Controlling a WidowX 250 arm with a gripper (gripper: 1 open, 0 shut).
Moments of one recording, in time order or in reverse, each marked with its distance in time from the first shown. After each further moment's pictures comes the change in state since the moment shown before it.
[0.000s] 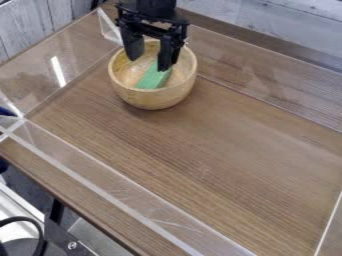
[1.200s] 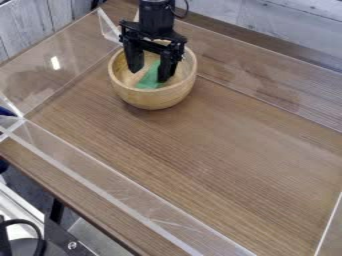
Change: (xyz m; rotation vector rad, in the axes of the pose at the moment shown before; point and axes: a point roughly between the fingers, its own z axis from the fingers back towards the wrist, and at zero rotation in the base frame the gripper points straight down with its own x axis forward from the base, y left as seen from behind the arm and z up) arm 0.022 0.015 -0.033 0.010 0.034 0.032
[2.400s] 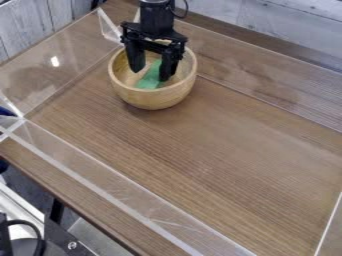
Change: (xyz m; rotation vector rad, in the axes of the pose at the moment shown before) arm 0.010 0.004 -0.005 -0.012 -0.007 0.022
